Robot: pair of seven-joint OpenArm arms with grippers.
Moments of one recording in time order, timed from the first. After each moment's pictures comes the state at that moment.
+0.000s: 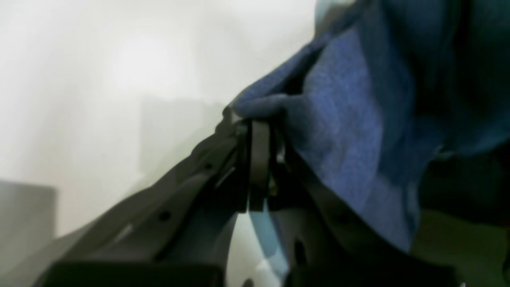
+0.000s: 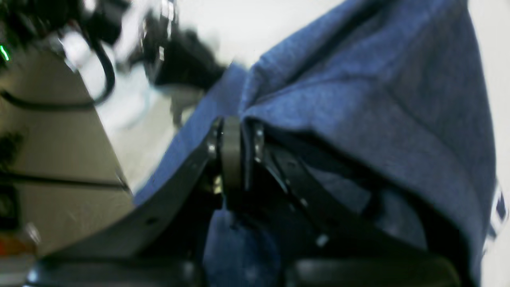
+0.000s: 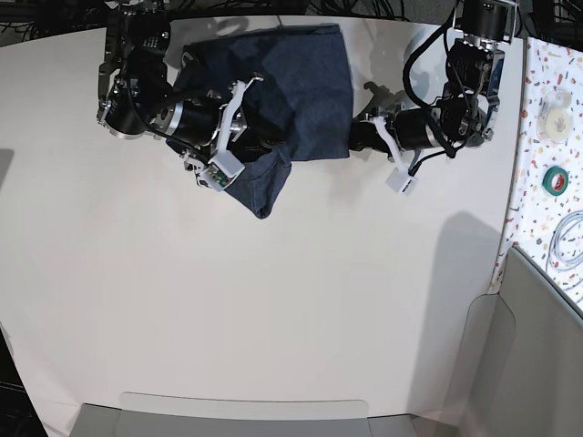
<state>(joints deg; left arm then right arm) 4.0 -20.6 6.3 79.5 -57.4 -22.3 60.4 -8.3 3.1 -0.8 115.5 45.3 38.2 -76.2</state>
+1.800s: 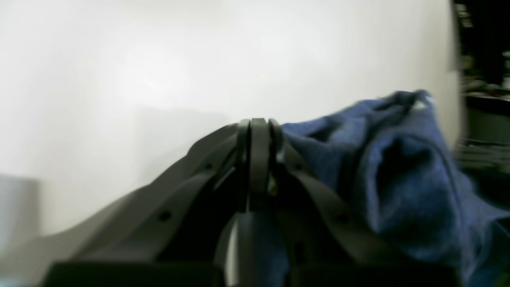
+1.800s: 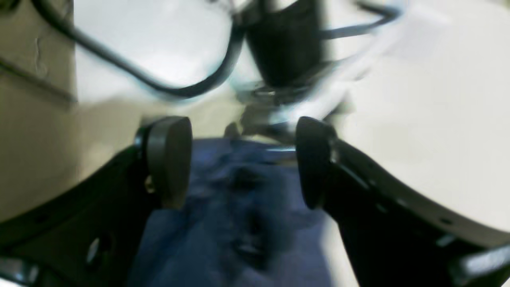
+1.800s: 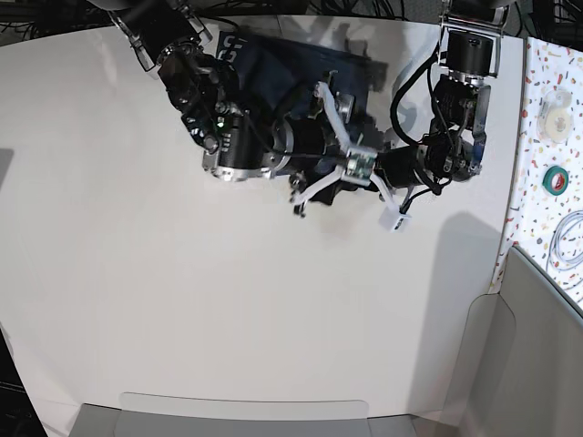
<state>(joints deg) -4.8 -17.2 6.3 75.9 -50.9 -20.1 59.0 11.1 2.5 -30.3 111.8 26.9 38.4 -74.5</state>
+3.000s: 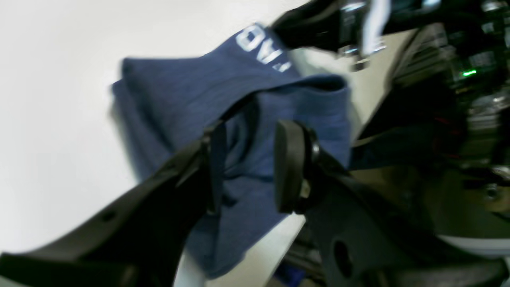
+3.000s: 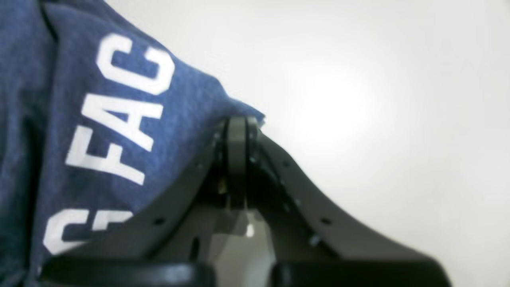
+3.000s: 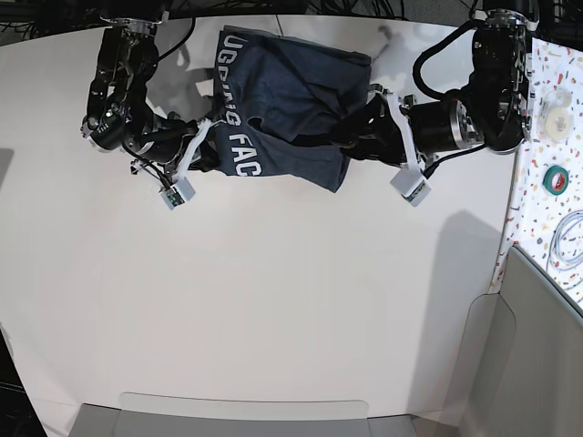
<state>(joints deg) 7.4 -24.1 0.8 116.8 -69.6 -19.8 73.9 -4.3 1.8 12.1 102.2 25.8 38.2 -70.1</state>
